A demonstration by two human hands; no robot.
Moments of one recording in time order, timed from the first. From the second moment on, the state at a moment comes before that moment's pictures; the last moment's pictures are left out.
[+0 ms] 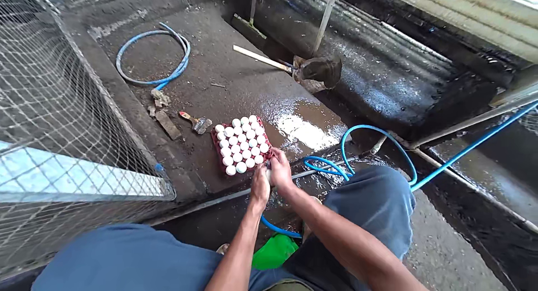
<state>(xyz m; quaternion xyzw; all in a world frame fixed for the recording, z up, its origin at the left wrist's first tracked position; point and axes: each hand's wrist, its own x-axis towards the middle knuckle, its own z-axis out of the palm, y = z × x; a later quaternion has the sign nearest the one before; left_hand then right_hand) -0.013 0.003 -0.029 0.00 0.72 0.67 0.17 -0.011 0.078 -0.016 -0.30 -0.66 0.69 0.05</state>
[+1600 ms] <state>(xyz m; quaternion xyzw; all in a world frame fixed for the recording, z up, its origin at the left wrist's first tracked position) -0.014 -0.004 -0.036 -0.05 0.73 0.66 0.20 -0.014 0.074 -0.025 -0.28 -0.67 0.69 0.02</state>
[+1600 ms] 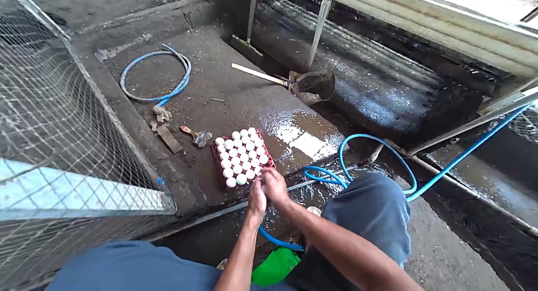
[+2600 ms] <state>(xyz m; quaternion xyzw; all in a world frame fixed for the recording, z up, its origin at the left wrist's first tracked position) -0.018 -0.007 -0.035 -0.03 0.68 0.70 0.19 -0.022 0.077 -0.027 -0.34 -0.60 0.72 0.01</state>
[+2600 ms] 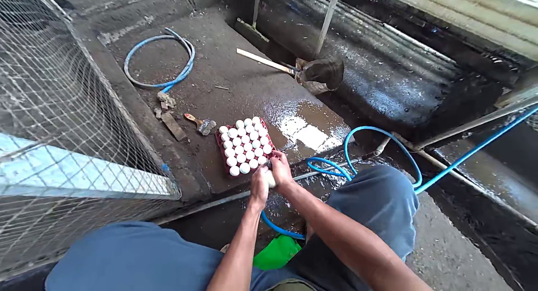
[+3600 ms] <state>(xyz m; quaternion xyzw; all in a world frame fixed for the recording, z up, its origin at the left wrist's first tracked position) -0.018 -0.002 -0.037 -0.02 0.70 0.68 0.20 -0.018 0.073 -0.028 -0.32 -0.65 0.69 0.04</state>
